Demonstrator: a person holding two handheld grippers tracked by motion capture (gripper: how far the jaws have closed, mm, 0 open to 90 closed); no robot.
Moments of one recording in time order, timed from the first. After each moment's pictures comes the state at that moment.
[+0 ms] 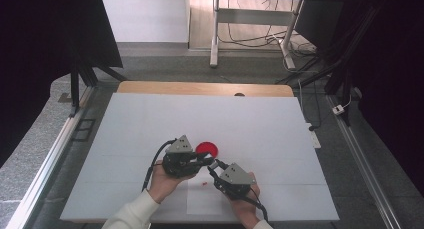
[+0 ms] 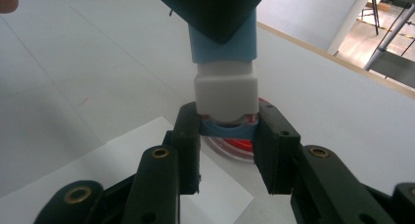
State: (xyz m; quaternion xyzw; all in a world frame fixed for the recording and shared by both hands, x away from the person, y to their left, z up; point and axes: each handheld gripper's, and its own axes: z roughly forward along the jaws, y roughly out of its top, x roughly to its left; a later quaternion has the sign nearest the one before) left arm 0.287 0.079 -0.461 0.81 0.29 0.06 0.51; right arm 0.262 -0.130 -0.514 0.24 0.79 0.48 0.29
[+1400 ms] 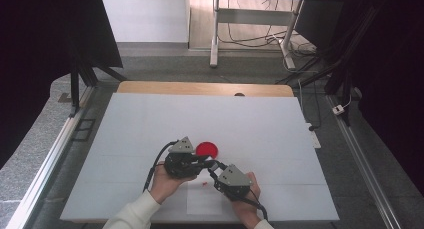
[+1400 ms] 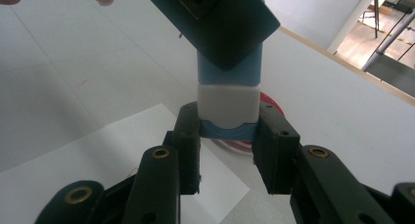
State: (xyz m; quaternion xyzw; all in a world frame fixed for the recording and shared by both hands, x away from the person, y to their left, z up) left arm 0.290 0.075 -0.470 0.81 0.30 0.03 0.50; right arm 0.260 -0.128 -0.514 0.22 0.81 0.45 0.30
